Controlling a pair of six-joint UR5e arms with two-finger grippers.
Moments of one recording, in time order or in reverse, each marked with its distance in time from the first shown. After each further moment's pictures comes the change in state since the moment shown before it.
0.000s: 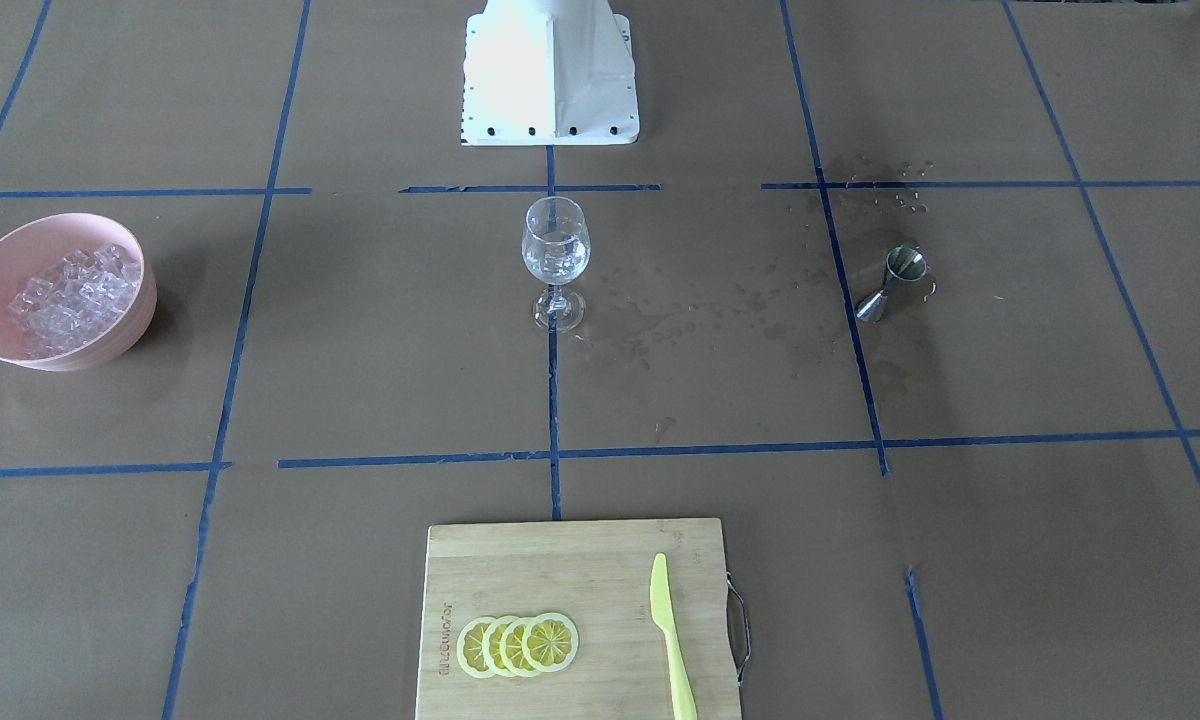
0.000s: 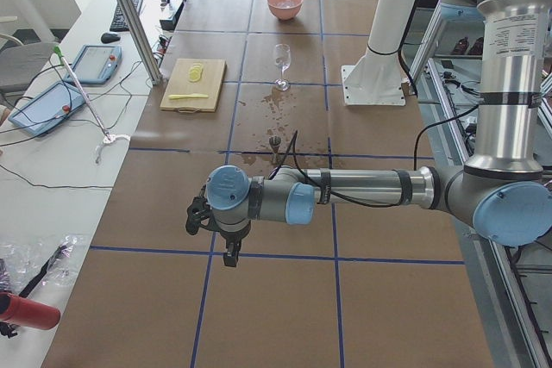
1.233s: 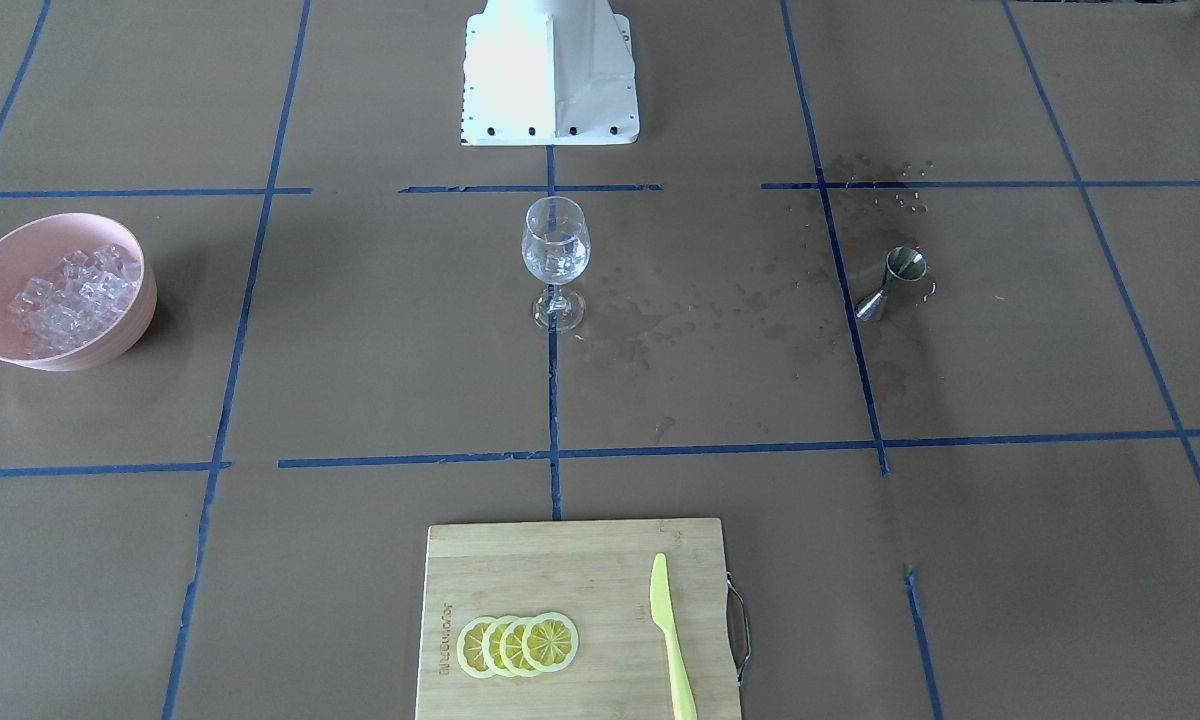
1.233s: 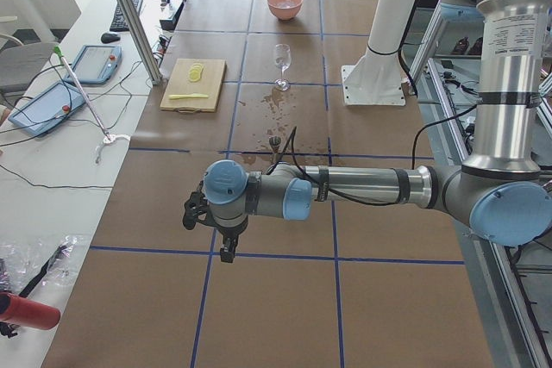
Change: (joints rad) left arm 0.000 -0.008 -0.006 0.006 0.001 0.018; right arm 0.000 -0.006 -0.007 0.008 0.006 -0.006
